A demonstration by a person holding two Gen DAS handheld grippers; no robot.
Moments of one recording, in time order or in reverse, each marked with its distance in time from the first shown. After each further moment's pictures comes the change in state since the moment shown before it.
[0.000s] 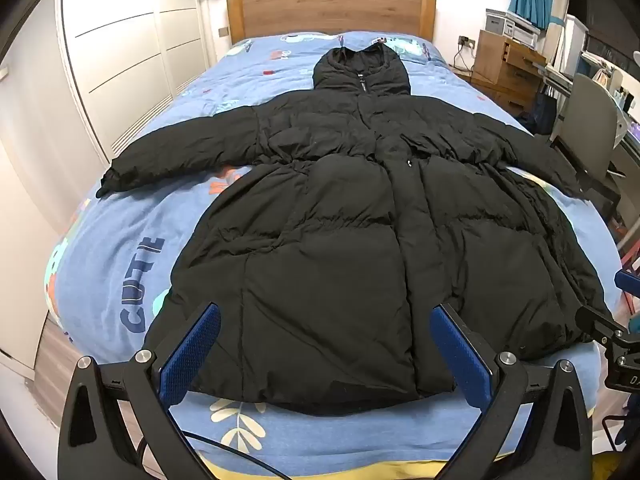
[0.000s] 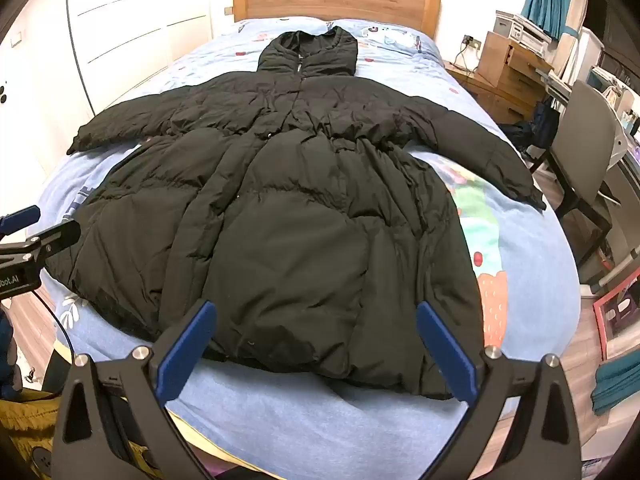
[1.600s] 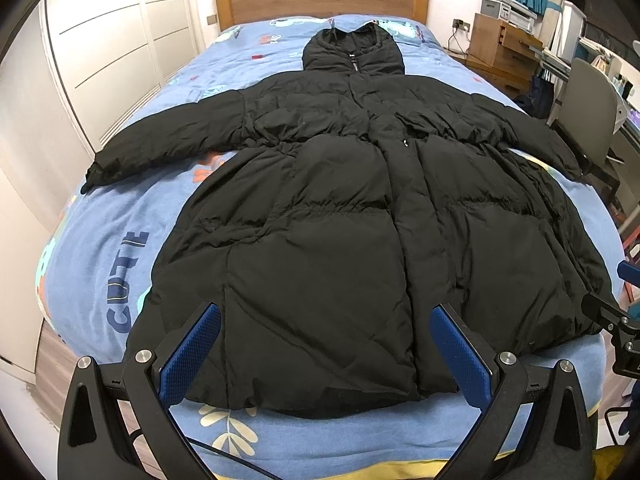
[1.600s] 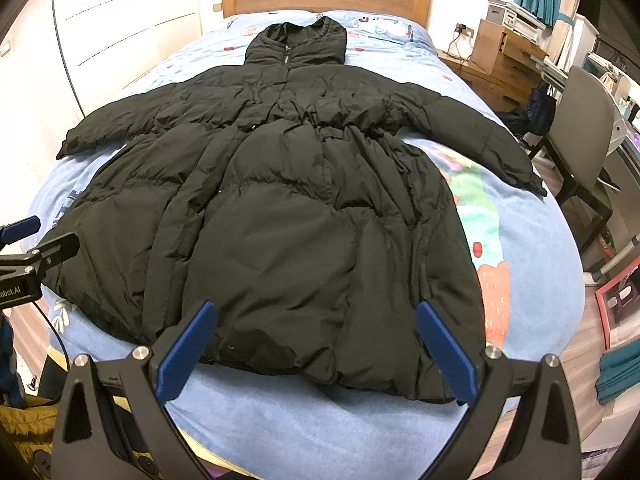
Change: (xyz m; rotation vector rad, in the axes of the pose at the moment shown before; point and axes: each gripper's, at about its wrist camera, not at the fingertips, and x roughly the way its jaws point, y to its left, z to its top) left arm 0.026 -0.003 -0.005 0.016 0.046 -0.027; right arm 0.017 -0.018 0.004 0.027 0.026 0.014
